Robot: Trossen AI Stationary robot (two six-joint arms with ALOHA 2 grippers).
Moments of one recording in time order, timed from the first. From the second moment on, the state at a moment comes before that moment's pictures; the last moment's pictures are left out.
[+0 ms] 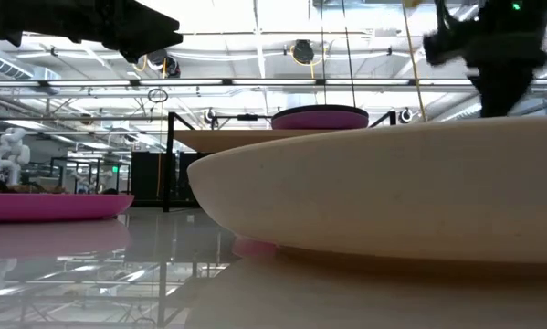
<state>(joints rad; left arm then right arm) -0.03 0.73 0.39 0.32 -0.18 0.13 0.35 1.33 0.96 -1.22 0.33 1.03</state>
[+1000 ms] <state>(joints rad) -0.03 0.73 0.39 0.37 -0.18 0.11 0.00 1.27 1.20 -0.42 0.76 0.04</state>
